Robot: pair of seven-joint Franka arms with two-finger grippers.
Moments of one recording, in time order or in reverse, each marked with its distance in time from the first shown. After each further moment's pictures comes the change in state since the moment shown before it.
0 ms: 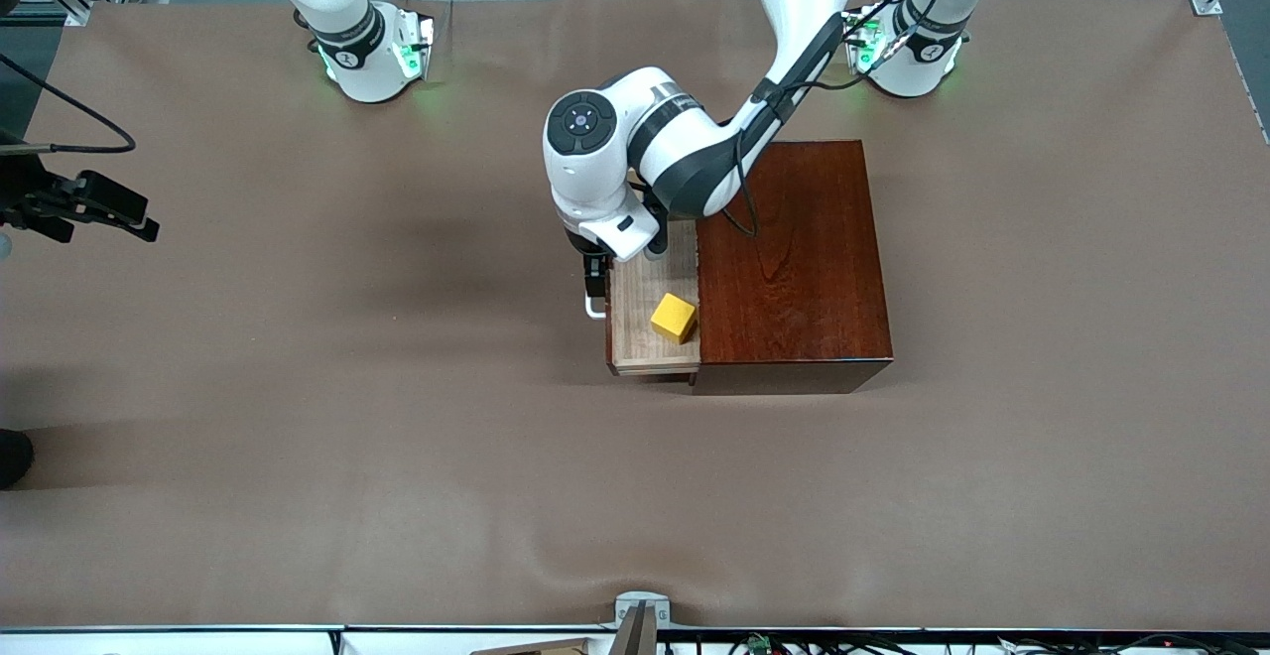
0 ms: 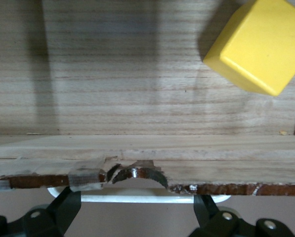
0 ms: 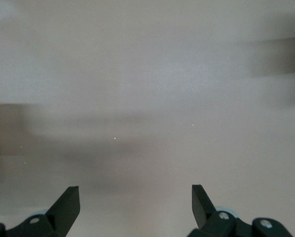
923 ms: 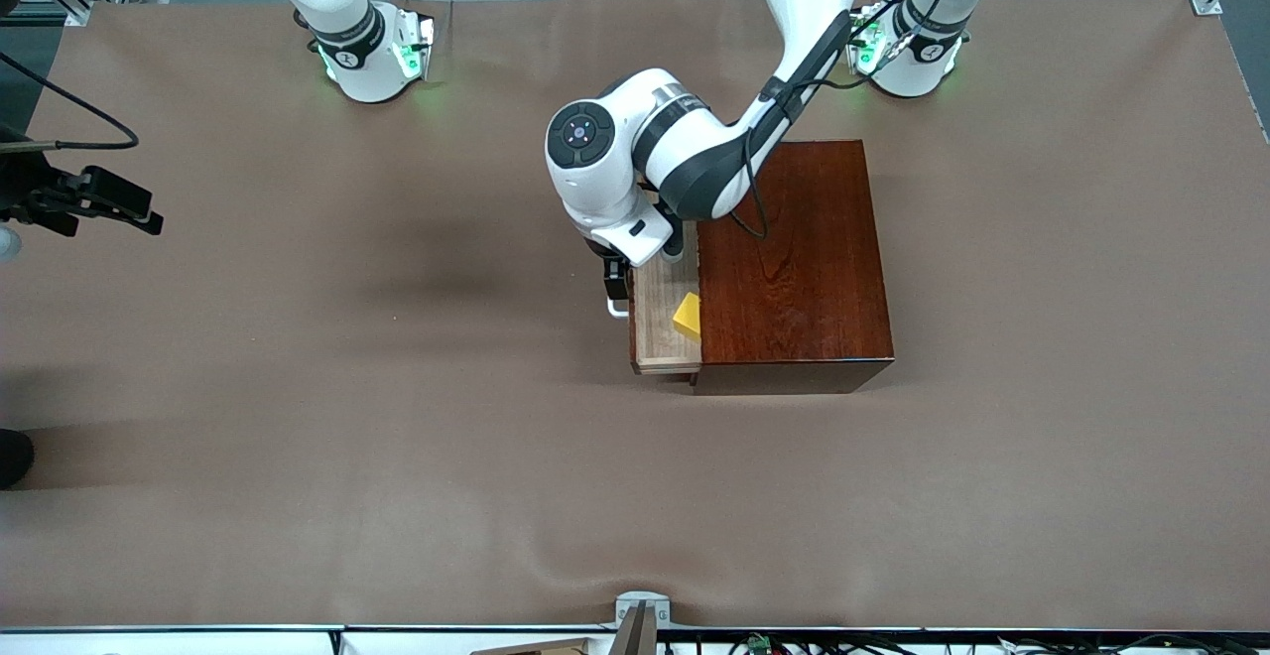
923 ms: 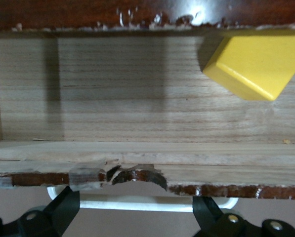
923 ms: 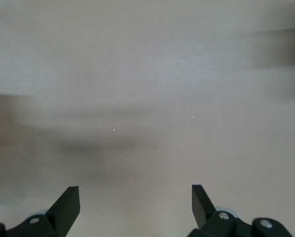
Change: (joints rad) left arm 0.006 0.000 0.016 0.023 0.036 -0.134 0.005; right arm 0.000 0.000 0.000 0.000 -0.001 -0.040 -0.011
